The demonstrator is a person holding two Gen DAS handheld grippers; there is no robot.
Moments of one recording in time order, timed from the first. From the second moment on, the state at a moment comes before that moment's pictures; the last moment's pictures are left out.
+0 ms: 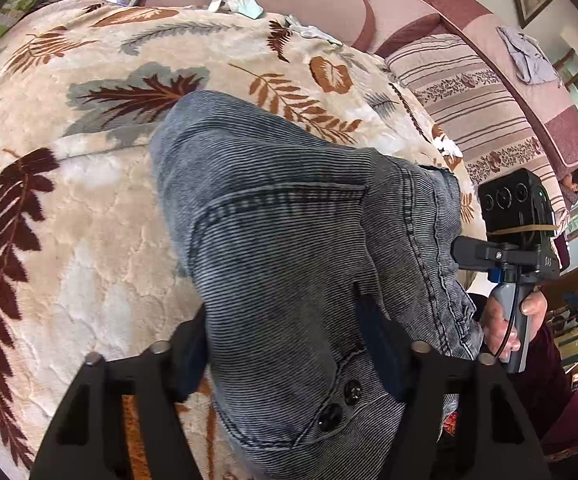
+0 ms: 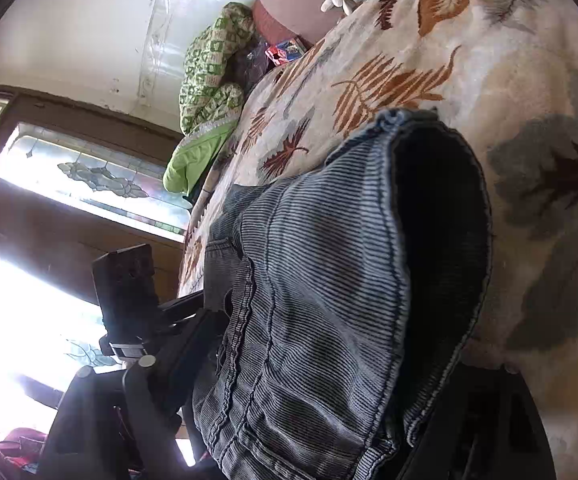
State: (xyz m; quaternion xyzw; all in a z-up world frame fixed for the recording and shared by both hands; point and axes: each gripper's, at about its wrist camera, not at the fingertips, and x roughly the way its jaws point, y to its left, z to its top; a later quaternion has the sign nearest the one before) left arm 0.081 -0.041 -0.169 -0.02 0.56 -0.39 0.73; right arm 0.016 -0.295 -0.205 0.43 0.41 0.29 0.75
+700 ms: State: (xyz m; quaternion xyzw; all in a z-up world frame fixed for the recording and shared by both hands) left arm 0.114 -0.052 -0.112 0.00 0.53 -0.36 0.77; right arm 0.049 -0.288 -0.146 0.38 0.38 0.24 0.81
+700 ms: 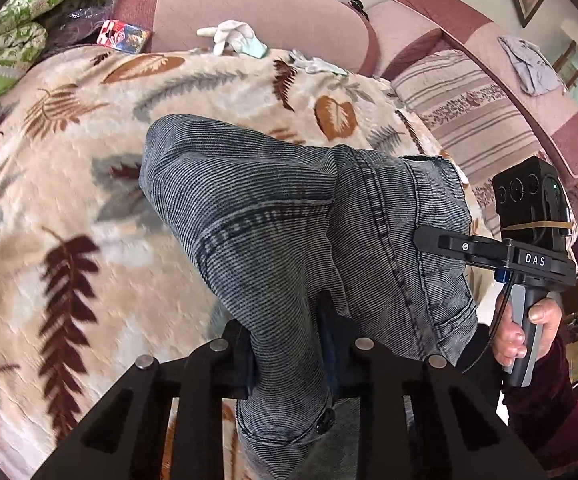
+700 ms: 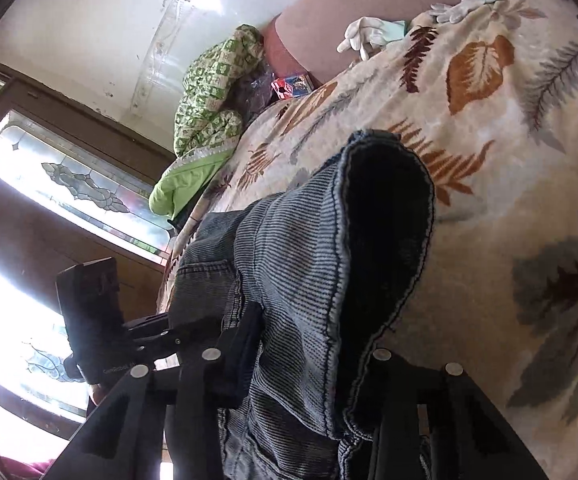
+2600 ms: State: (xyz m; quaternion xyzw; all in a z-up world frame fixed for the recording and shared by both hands) left arm 0.232 -0.043 -0.128 -0.03 0.54 -0.25 0.80; right arm 0.180 -0.285 -0.154 0.35 0.38 0.25 0.82
